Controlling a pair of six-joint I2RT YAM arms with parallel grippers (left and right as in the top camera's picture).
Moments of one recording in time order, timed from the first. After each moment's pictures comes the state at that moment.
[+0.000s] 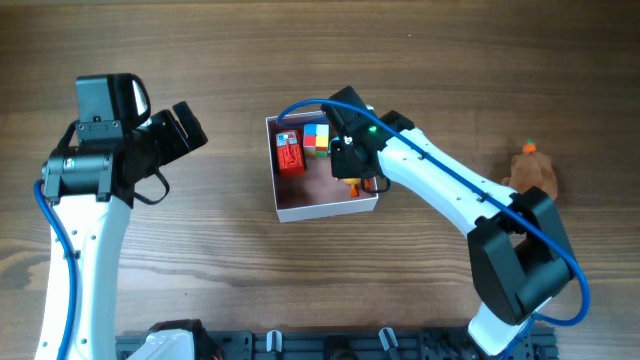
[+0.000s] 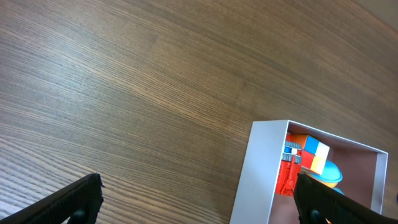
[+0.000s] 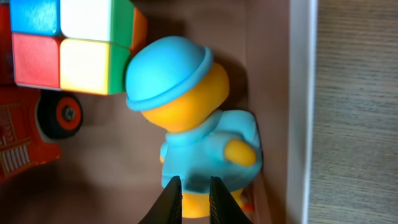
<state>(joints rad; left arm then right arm) 0.05 1.29 1.26 -0.96 0.05 -0.42 0.60 1.87 1.32 -0.77 0.08 0.52</state>
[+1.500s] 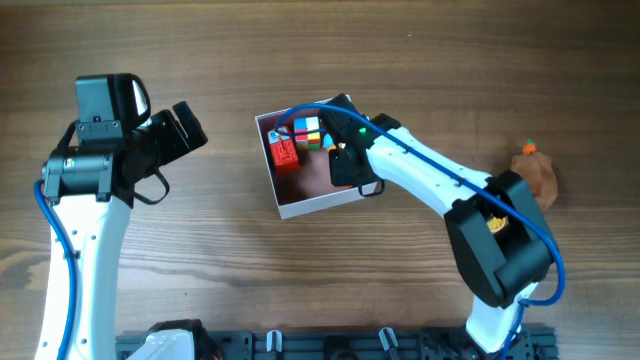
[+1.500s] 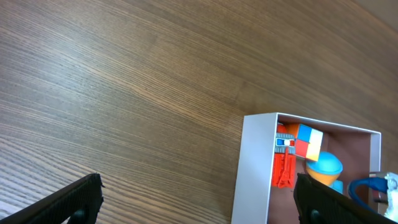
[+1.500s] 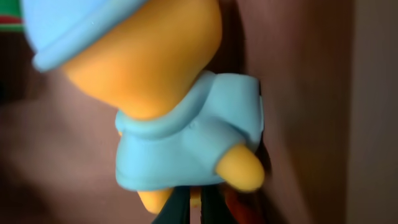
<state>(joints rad) 0.05 1.29 1.26 -0.96 0.05 -0.42 0.60 1.95 1.32 -0.77 0.07 0.50</state>
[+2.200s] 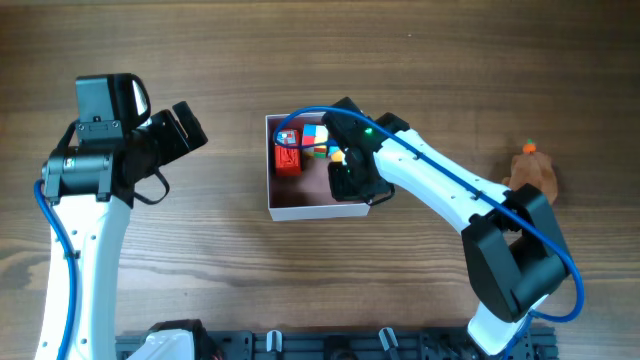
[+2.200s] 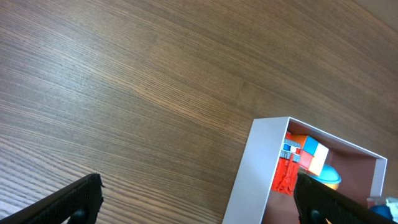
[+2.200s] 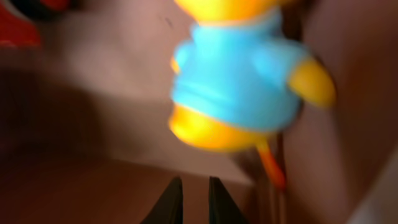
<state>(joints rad) 0.05 1.29 1.26 -0.96 0.05 -0.42 0.61 1.88 1.32 -0.91 -0.13 0.45</state>
